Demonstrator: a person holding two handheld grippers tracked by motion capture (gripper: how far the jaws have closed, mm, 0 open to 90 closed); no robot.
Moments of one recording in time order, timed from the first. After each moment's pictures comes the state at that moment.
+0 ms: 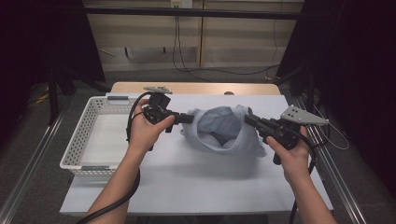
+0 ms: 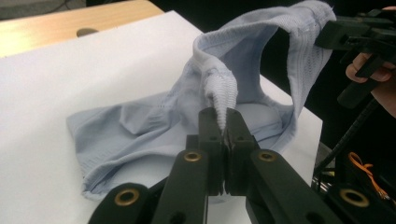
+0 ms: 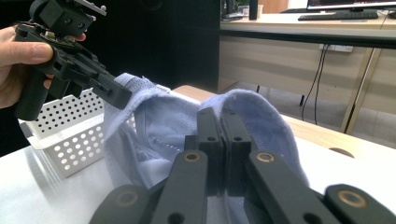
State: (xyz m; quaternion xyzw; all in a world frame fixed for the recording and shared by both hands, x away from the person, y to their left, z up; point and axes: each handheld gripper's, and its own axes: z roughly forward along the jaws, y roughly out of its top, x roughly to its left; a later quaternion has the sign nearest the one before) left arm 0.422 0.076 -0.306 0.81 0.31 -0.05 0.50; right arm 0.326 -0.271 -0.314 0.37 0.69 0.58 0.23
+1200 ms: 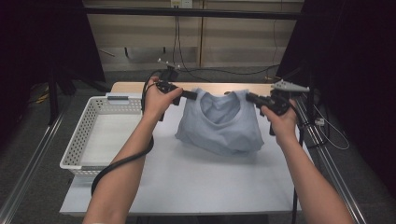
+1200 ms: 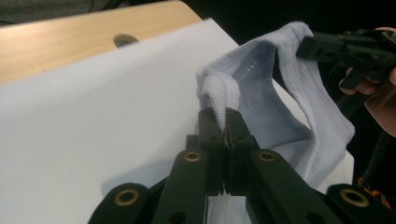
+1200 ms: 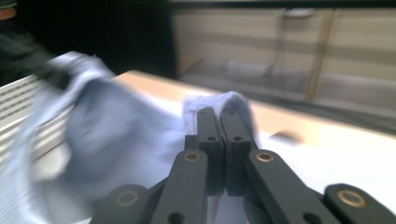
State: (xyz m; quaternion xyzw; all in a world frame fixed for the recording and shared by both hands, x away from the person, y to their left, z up) left arm 0.543 0.051 -0.318 0.80 0.37 -0.06 0.47; right arm 0.447 -0.300 -0.341 0.45 0.69 0.52 0.23
